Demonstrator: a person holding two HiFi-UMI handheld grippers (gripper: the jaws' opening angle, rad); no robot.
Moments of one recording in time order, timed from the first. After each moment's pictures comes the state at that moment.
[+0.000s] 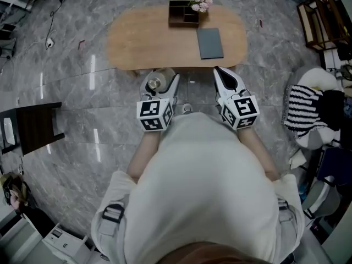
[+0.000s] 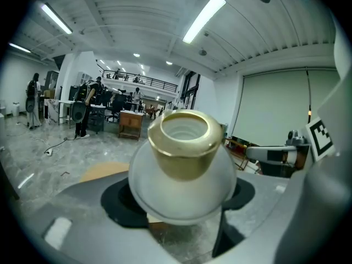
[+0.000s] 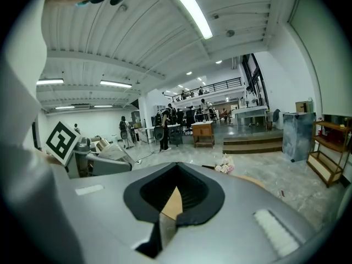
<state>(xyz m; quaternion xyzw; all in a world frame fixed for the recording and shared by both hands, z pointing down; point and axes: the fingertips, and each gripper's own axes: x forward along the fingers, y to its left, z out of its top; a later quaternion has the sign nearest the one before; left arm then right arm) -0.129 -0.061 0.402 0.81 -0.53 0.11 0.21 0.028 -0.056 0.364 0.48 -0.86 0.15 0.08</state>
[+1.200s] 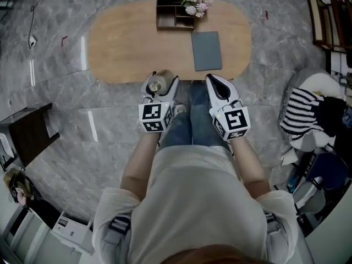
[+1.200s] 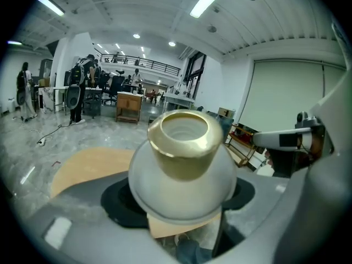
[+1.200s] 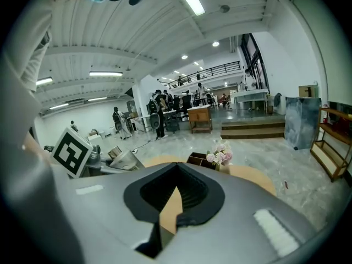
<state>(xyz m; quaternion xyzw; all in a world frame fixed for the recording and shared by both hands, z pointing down) -0.084 -0.211 0.538 0.80 -0.51 0.17 0.26 0.048 -0.202 0.468 0.47 -0.85 0.20 0.13</state>
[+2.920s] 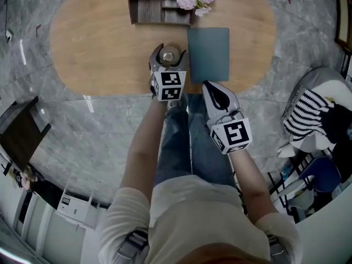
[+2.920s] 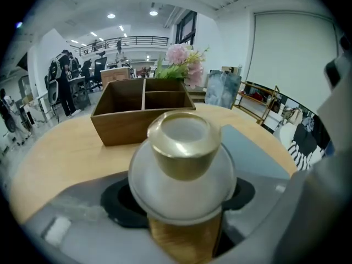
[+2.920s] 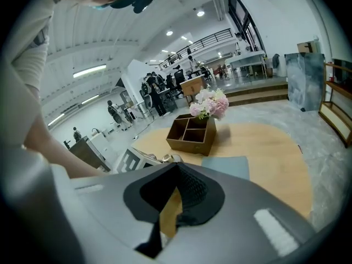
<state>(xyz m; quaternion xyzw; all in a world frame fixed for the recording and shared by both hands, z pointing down) -0.017 -0.343 0.840 0.76 -0.49 0.33 0.27 0.067 -0.275 0.668 0.43 -0.82 0.33 0.18</state>
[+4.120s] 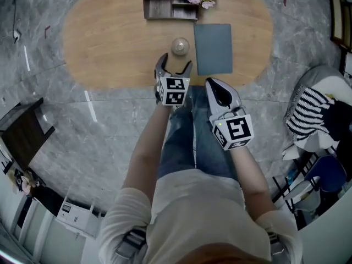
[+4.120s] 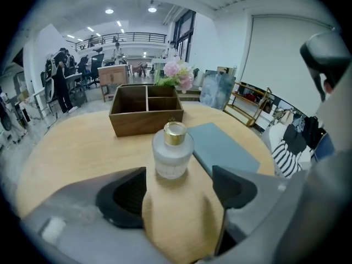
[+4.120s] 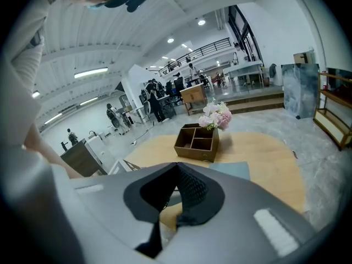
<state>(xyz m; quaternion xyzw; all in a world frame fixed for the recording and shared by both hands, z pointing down) -0.030 -0.281 0.808 0.77 -0.46 0.33 0.28 0.049 -0.246 0.623 0.46 -0.82 0.30 0.16</state>
